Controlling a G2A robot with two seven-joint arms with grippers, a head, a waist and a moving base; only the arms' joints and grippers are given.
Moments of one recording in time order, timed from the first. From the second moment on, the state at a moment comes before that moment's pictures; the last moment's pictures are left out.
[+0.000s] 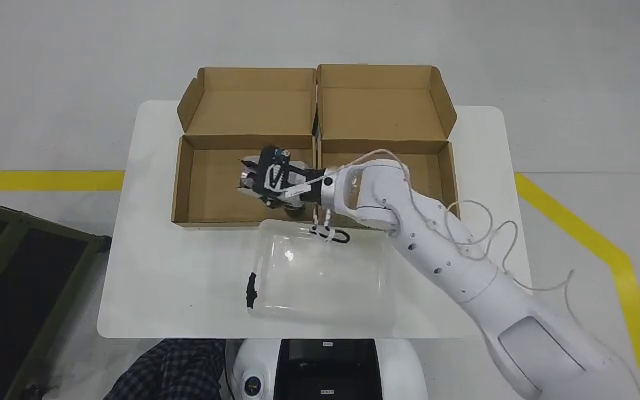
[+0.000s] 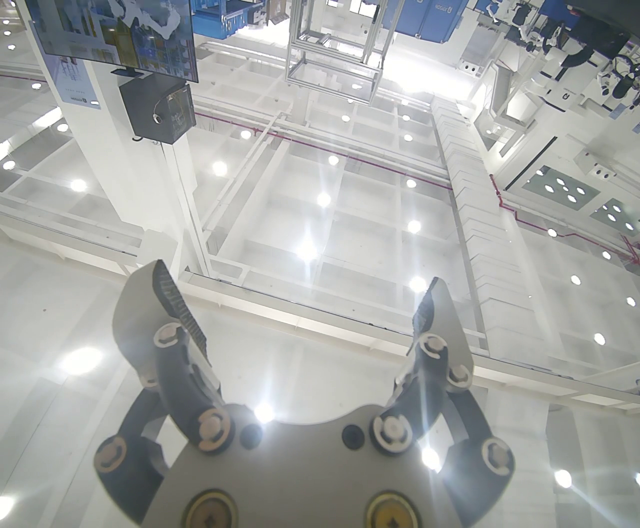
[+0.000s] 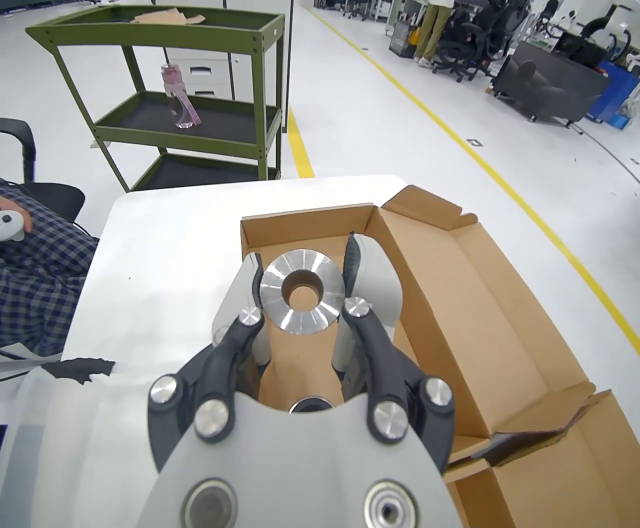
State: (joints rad) left arm -0.11 -0.30 -0.54 -1.19 3.07 0.29 0.07; right arm -0.58 -1.40 0.68 -1.35 -1.07 -0.61 0.23
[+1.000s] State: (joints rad) left arm -0.11 -0.30 -0.54 -1.19 3.07 0.29 0.07; right arm -0.36 -1.63 0.46 -0.84 -0.93 -0.57 0.44
